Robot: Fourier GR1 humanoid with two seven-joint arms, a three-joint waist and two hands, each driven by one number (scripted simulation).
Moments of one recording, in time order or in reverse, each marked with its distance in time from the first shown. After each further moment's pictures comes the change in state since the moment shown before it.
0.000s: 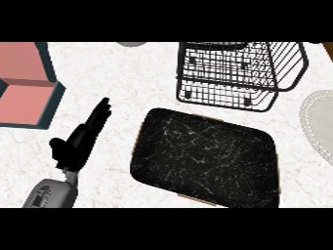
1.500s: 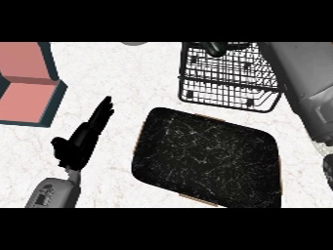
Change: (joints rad) left arm -0.009 -0.028 0.019 0.000 -0.026 -0.024 -0.002; right arm -0.345 0.310 -0.187 0.678 -0.067 -0.134 -0.009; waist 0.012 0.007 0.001
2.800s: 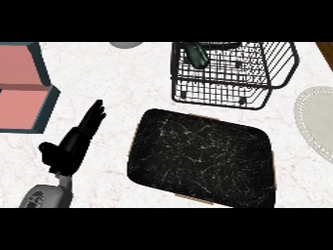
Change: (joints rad) left arm 0.051 0.014 0.036 -0.041 0.007 -0.018 0.012; right arm 0.295 -0.444 -0.249 -0.183 -0.159 -0.235 -0.263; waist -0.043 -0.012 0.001
